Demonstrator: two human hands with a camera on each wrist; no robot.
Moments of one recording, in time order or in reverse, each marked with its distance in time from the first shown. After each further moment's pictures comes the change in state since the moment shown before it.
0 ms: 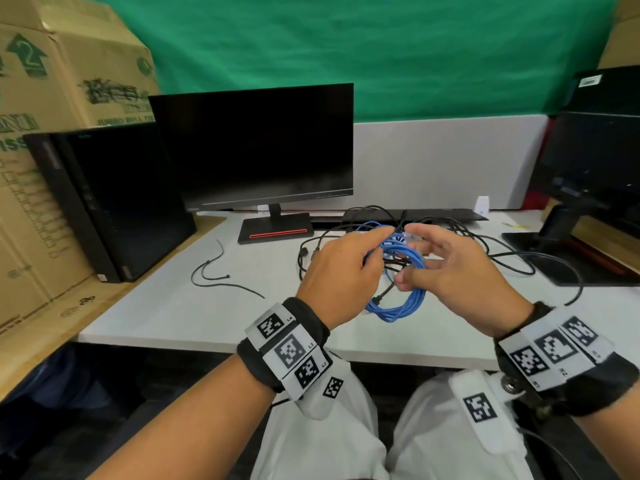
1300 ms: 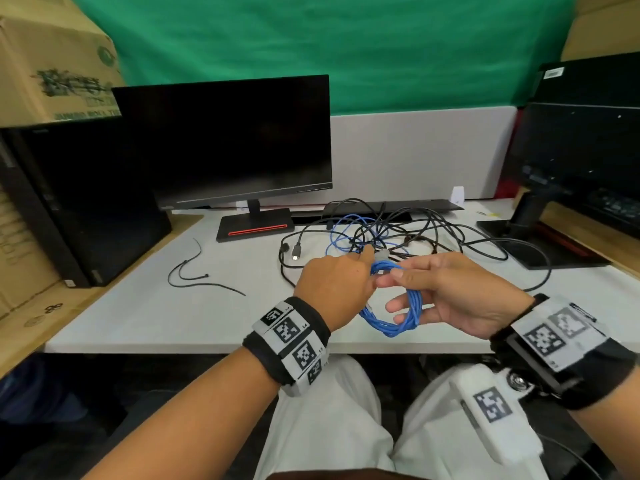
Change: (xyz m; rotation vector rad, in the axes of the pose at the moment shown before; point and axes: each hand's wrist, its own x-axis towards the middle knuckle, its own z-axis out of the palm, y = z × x) left_hand 0.004 -0.014 0.035 0.665 -0.222 0.186; right_hand -0.017 0.005 -0.019 0.198 -0.212 0.418
